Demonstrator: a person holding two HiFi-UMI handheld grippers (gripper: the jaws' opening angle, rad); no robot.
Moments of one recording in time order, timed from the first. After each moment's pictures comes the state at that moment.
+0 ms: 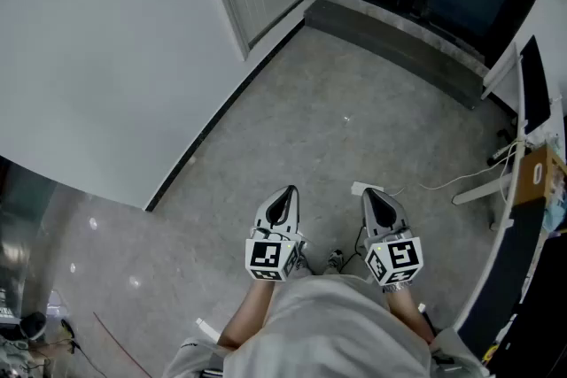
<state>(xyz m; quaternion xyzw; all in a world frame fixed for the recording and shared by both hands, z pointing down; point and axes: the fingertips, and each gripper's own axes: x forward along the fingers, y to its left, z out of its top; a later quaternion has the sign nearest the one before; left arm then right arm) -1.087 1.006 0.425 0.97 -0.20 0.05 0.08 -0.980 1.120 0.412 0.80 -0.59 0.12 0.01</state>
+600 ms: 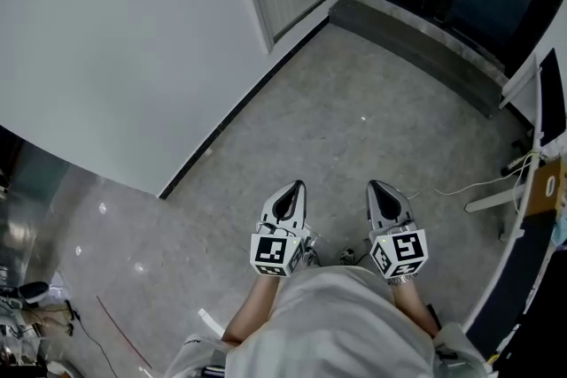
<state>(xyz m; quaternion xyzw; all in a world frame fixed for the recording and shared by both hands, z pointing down) -1.120 0.982 0.417 0.97 -0.22 0.04 0.07 -1.007 1.079 0.408 0.77 -0.63 0.11 0.01</state>
